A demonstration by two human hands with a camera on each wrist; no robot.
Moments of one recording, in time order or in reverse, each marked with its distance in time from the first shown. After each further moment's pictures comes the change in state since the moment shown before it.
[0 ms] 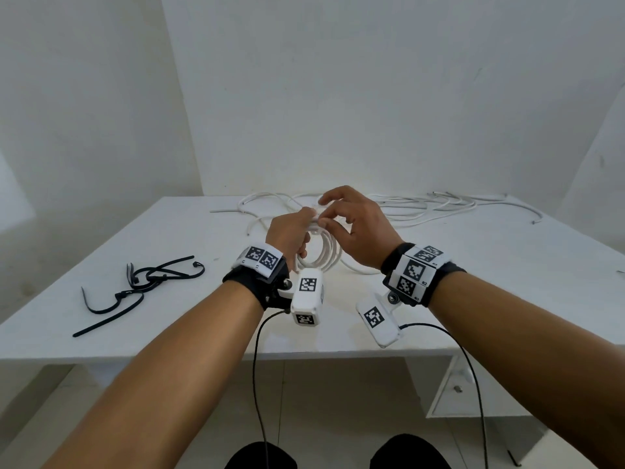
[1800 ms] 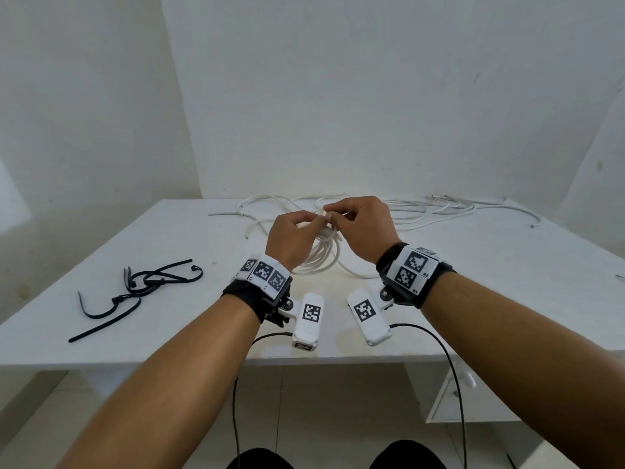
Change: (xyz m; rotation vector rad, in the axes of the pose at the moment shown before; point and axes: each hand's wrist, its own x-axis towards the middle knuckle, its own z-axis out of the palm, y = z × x) left_hand -0.004 -0.006 -0.001 0.156 -0.012 0.333; right_hand 0.012 -0.008 -0.001 0.145 0.076 0.486
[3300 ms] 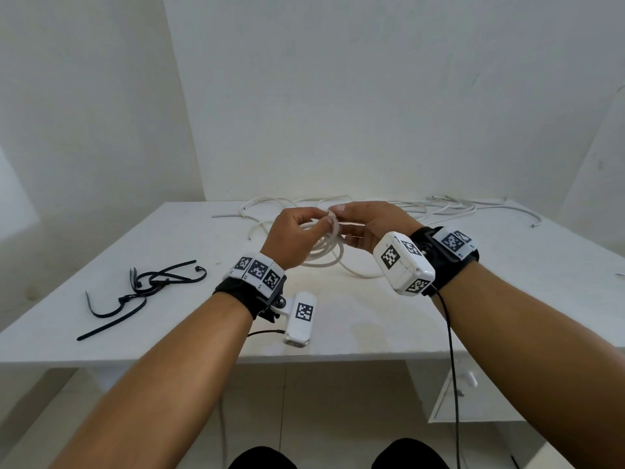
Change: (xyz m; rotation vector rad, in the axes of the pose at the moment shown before) left_hand -0.008 0.014 -0.013 0.118 -0.157 0.282; right_hand -0.001 0.001 -0.028 0.776 -0.331 0.507
